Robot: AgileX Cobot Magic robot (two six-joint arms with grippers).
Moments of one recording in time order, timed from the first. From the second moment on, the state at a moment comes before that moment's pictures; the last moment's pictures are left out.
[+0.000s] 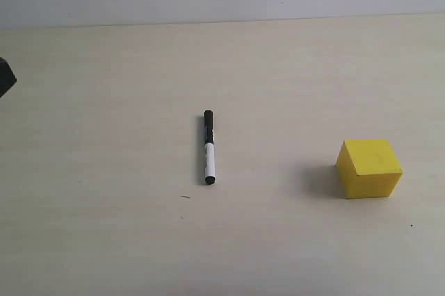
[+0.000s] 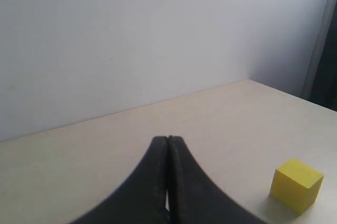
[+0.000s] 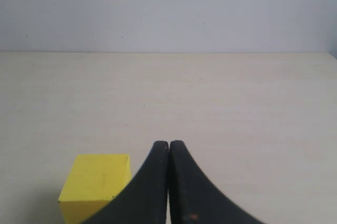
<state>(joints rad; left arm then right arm) -0.66 0.58 -0.22 0.02 -0.25 -0.09 0.15 0.01 0.00 0.08 0.31 -0.07</state>
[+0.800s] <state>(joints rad) -0.10 0.14 -0.19 0.02 0.31 -0.13 0.15 0.01 0.00 0.08 0.31 -0.07</state>
